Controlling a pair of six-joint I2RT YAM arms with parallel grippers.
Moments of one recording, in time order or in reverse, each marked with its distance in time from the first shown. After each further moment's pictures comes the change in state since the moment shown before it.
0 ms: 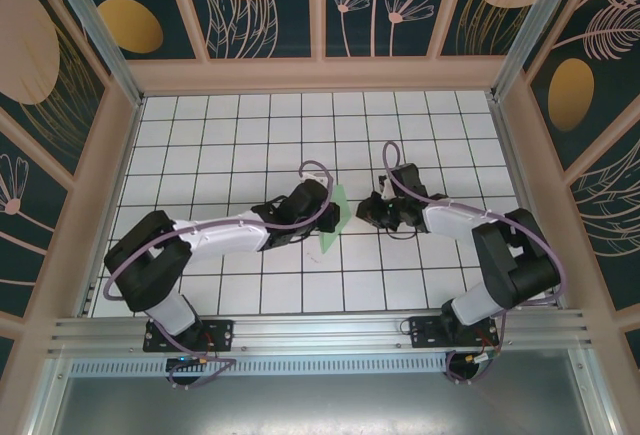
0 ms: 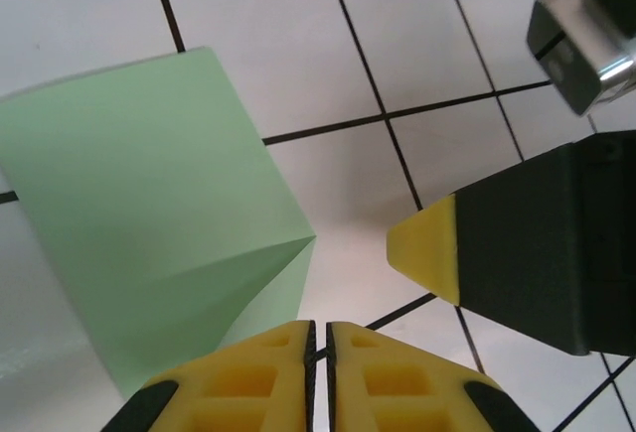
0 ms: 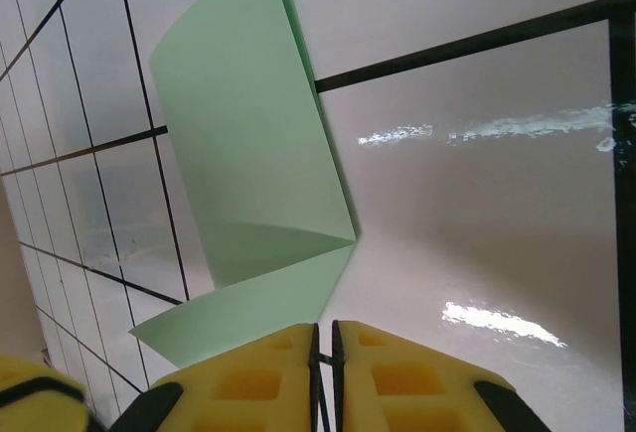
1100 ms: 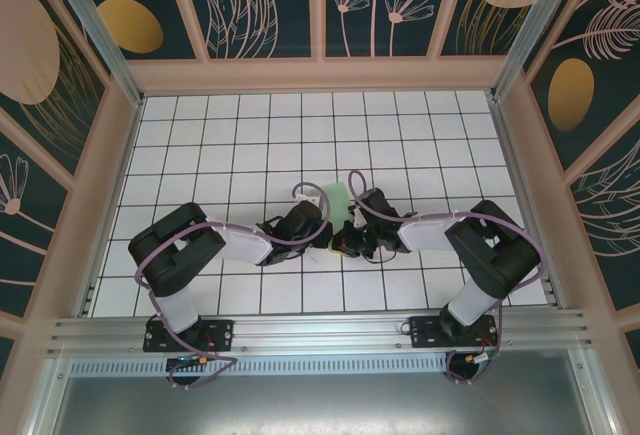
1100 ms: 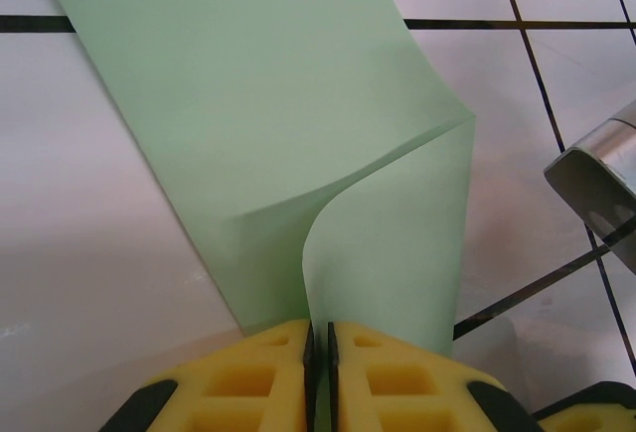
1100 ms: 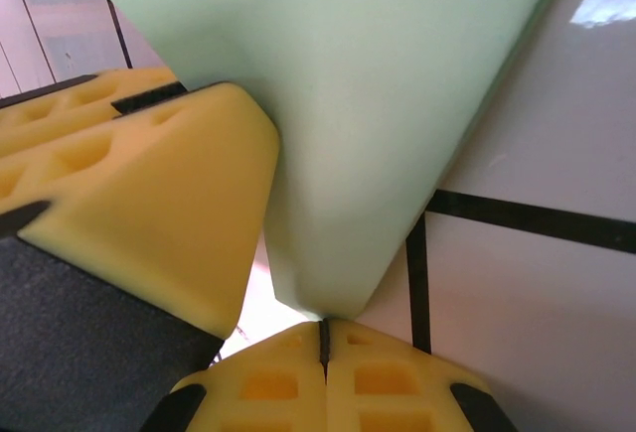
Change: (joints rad) left arm 0.000 0.125 -0.203 0.320 0.004 -0.068; right arm 0.268 0.101 -0.080 0.151 -0.049 0.183
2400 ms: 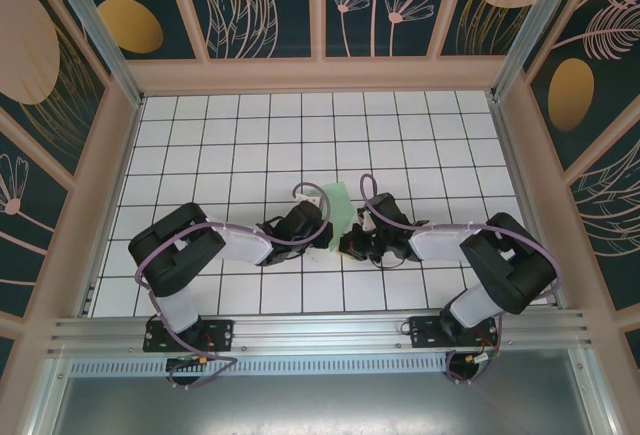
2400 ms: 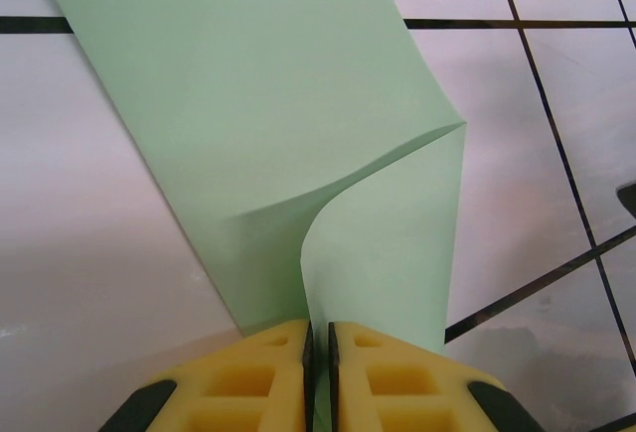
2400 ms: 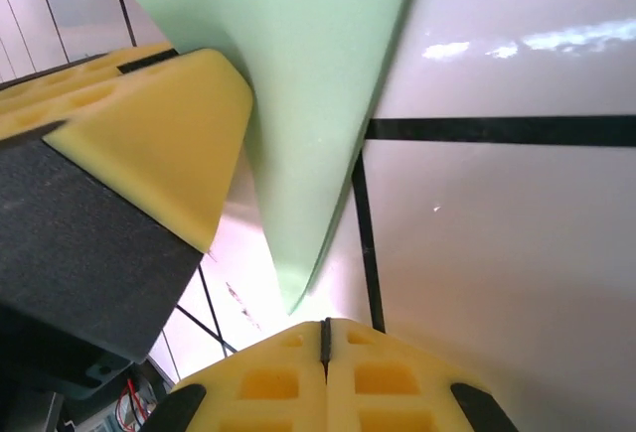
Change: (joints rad) left arm -0.002 0.000 0.000 0.001 -0.002 0.002; right arm -0.023 -0.115 -0.104 0.045 0.005 0.039
